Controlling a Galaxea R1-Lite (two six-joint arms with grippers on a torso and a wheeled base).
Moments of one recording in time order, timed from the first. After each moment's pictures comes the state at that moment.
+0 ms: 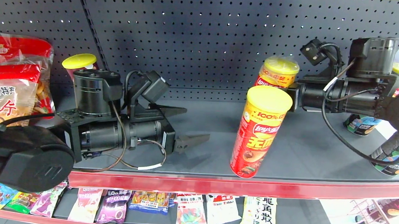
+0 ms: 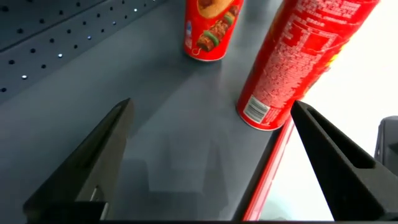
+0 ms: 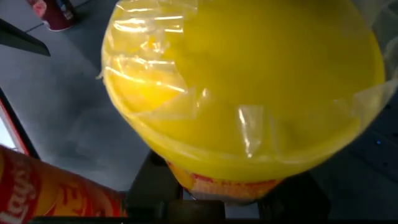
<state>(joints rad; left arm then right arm) -0.54 1.73 -0.83 -0.69 -0.49 0.10 0.28 1.73 -1.20 -0.28 0.46 -0.20</state>
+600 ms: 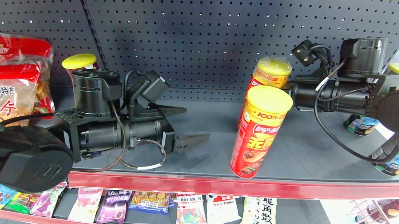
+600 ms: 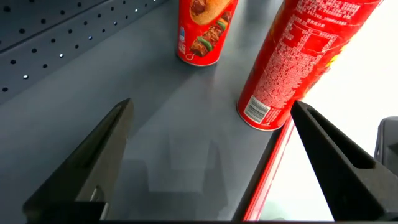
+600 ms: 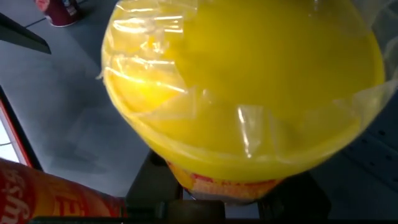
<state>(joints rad) -0.54 1.73 -0.83 -0.69 -0.49 0.10 0.31 1.76 -1.22 -0.28 0.46 -0.22</state>
